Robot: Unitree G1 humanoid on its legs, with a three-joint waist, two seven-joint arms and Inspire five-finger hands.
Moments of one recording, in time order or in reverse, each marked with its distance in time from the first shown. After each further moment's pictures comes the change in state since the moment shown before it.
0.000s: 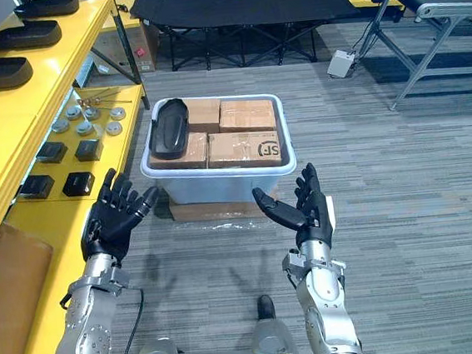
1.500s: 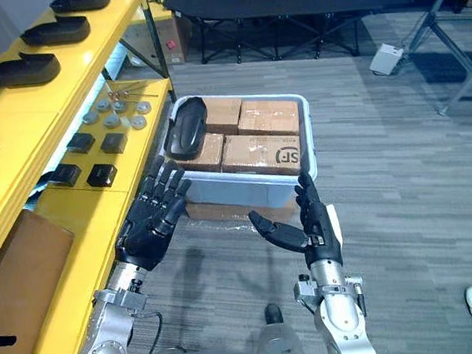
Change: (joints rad) left arm 0.094 0.040 -0.222 -0.068 -0.292 -0.077 -0.271; right arm 0.182 -0.119 0.080 -0.139 -0.068 -0.062 0.006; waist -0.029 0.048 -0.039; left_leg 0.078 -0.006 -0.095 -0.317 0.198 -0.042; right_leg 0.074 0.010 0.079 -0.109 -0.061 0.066
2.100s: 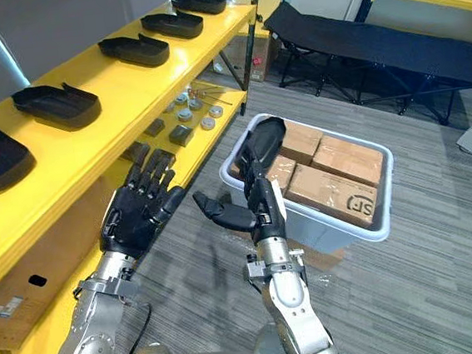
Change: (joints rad) left arm -0.039 0.044 0.020 -0.041 0.048 -0.010 0.154; right arm -0.179 0.071 0.214 0.023 -0.022 -0.030 -0.014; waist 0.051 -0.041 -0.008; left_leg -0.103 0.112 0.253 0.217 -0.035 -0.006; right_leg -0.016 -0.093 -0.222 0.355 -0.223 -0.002
